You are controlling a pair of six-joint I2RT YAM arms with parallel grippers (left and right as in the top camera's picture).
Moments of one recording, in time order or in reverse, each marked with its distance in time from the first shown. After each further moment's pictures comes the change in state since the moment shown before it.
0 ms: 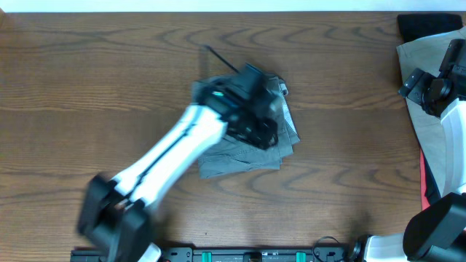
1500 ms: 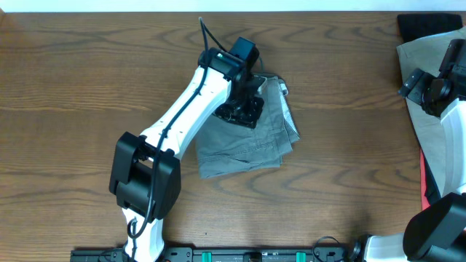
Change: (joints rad) left arm 0.072 0.321 0.325 -0.281 -0.101 0.084; right arm 0.000 0.000 0.000 0.000 0.000 0.000
